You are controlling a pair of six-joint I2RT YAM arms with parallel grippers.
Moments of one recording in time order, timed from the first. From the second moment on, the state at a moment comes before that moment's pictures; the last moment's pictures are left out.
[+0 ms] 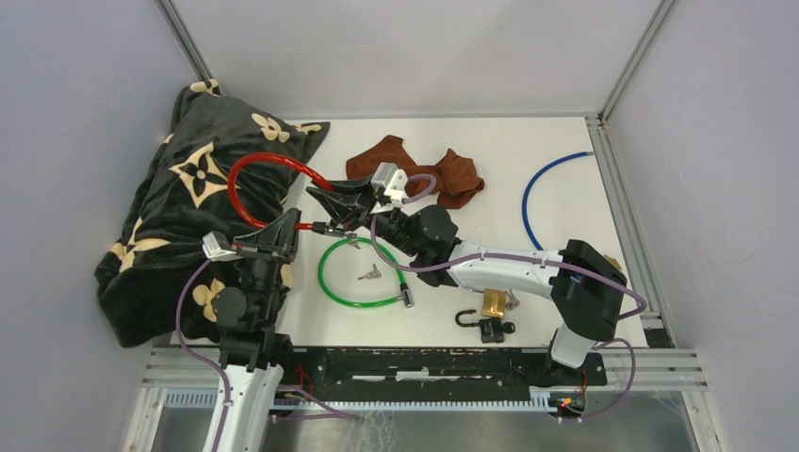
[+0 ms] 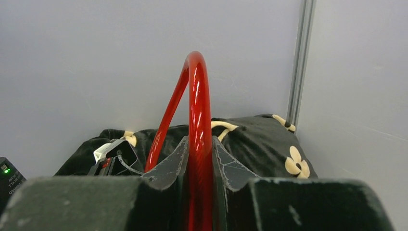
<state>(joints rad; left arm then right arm) -0.09 0.14 0.22 0.28 0.05 -1.61 1.12 1.71 1.17 1.11 -0.04 0.01</state>
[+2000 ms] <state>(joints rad) -0.08 0.08 0.23 0.91 0.48 -0.61 1.09 1.56 1.25 0.61 -0.42 -0.17</state>
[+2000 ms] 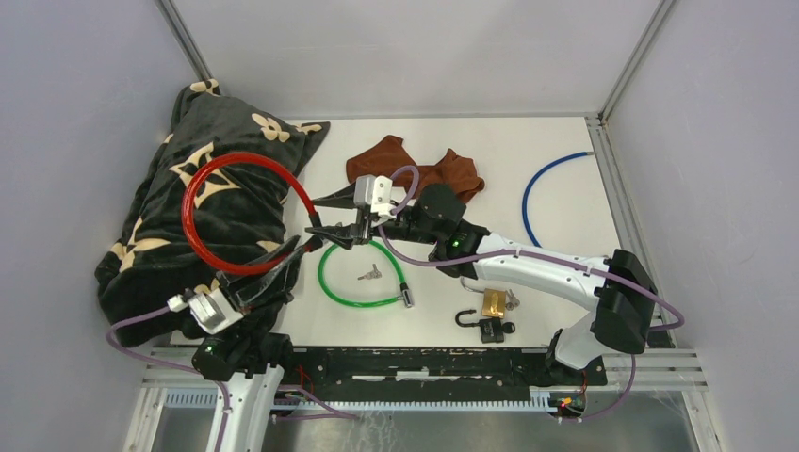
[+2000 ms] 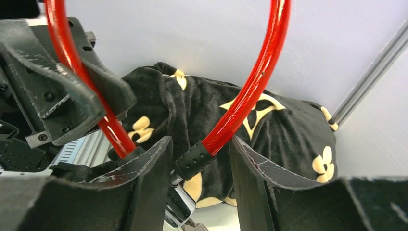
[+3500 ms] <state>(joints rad) -0.08 0.08 0.50 0.26 1.15 0.12 0.93 1.38 1.06 0.36 -0.65 -0.20</state>
